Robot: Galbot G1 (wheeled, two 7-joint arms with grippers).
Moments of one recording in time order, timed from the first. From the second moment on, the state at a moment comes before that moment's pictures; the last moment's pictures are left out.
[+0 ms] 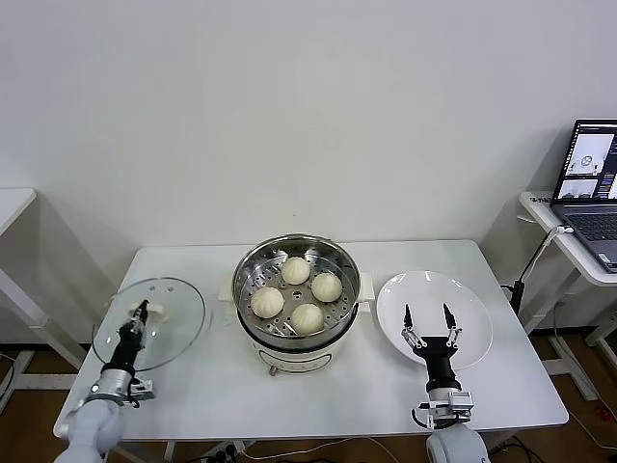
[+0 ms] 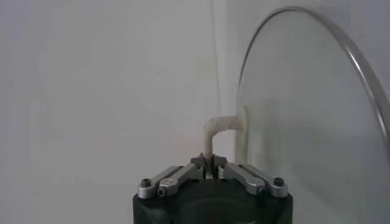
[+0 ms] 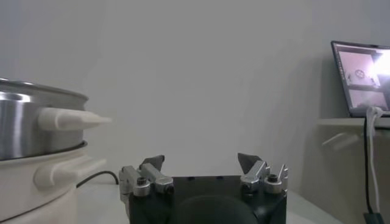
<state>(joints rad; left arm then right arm) 1.18 -1.20 -0.68 -1.35 1.29 -0.14 -0.30 -1.31 1.32 0.45 1.53 0.15 0.45 0.15</state>
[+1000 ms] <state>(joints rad) 1.22 -1.30 -0.27 -2.12 1.21 0.28 0.01 -1.32 1.33 0.50 1.52 0.14 0.47 0.14</state>
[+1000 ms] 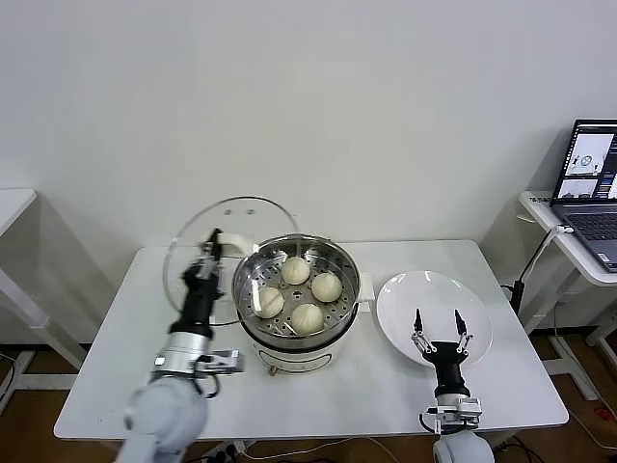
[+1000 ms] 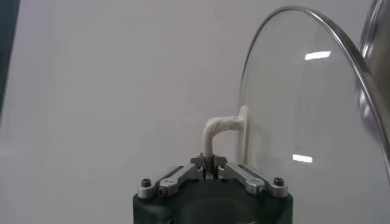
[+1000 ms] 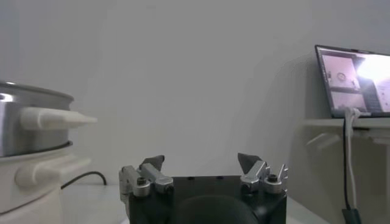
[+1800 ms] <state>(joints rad) 1.11 -1.50 -0.06 -1.95 1.54 0.45 0.21 -1.29 1.36 0.50 1.45 0.11 0.49 0.13</state>
